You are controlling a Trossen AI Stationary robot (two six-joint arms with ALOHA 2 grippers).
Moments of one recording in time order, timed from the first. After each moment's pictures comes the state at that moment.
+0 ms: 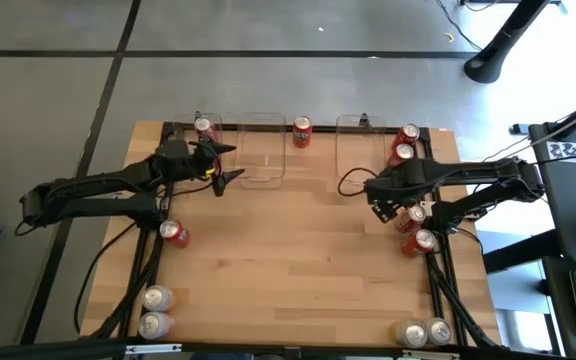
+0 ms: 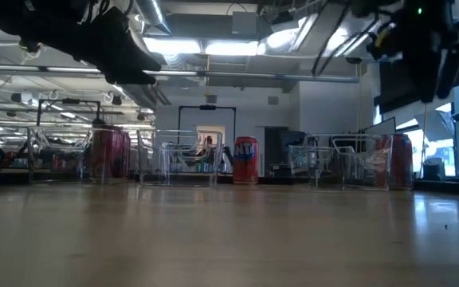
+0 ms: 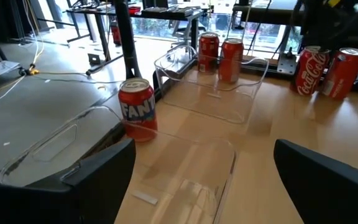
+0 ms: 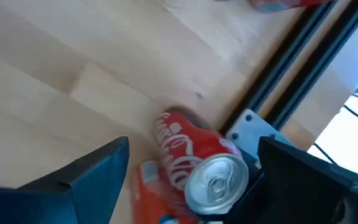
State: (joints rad) left arm 0.41 0.77 0.45 0.06 -0.04 0.02; right arm 0.00 1.29 1.13 -1.57 0.16 0.95
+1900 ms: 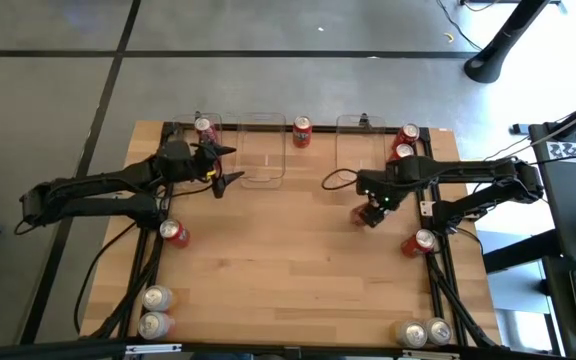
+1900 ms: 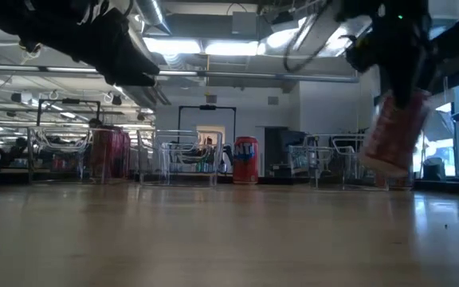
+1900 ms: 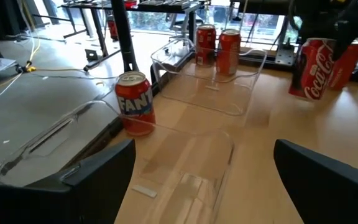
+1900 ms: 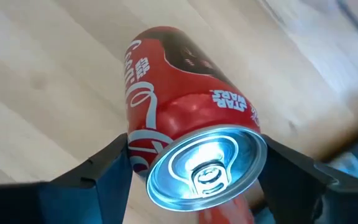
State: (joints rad) left arm 0.40 0.77 0.46 0.04 -0.04 0.04; right arm -0.06 1.29 1.09 -1.26 -0.05 0.73
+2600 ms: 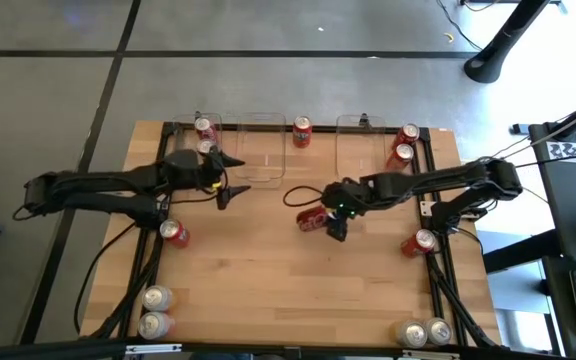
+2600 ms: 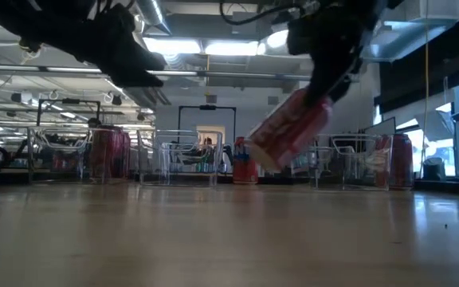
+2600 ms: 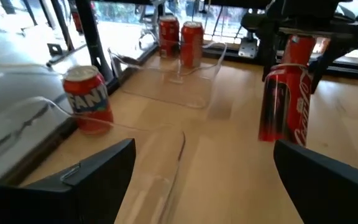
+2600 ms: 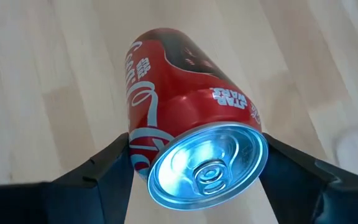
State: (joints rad) left arm 0.27 0.85 0.46 0.09 -0.04 -0.02; right arm 0.05 1.50 1.11 -0.66 0.06 0.36
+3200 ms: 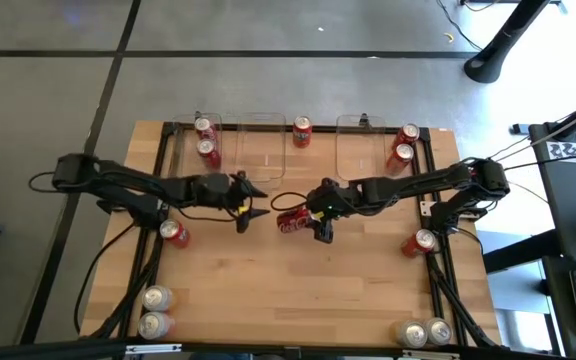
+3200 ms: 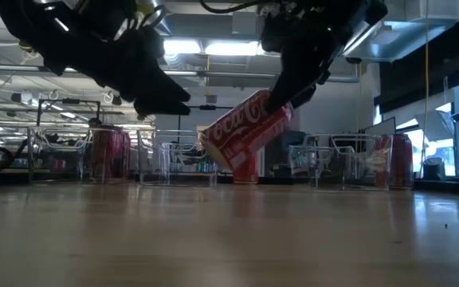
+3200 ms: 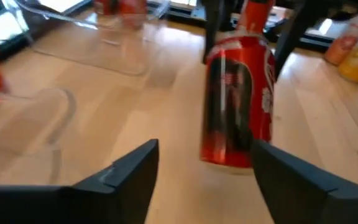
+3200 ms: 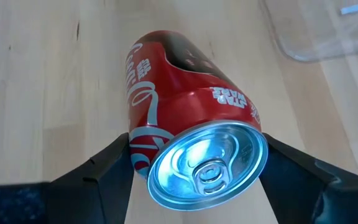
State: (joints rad) left arm 0.07 1.27 0.46 0.42 -0.04 -0.16; right arm 0.05 1.59 1.11 -0.41 0.08 0.17
